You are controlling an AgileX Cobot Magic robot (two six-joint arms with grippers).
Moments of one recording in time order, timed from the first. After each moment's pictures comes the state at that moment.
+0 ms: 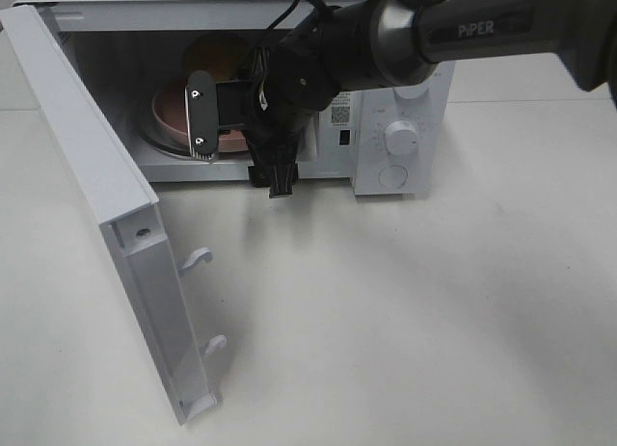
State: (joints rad) left arm 0.06 -0.01 -0.50 -0.04 1.04 0.02; right arm 0.68 2.27 -1.71 -0.40 0.33 -0.84
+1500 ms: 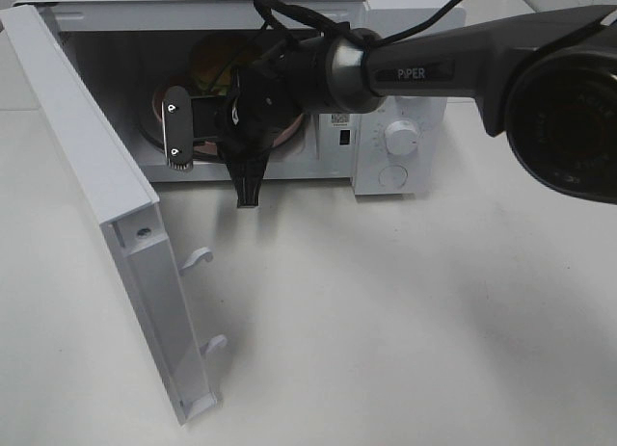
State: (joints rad) left arm 0.06 -0.01 -0.50 -0.04 1.04 0.02; right arm 0.69 2.42 -1.88 -0.28 0.33 -0.86
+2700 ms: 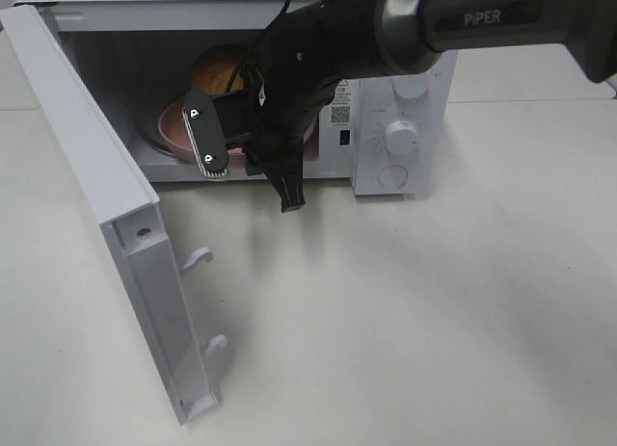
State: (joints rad) left arm 0.06 -0.01 -0.50 -0.04 1.04 0.02; right arm 0.67 2.24 -1.70 -0.12 0.47 -1.21
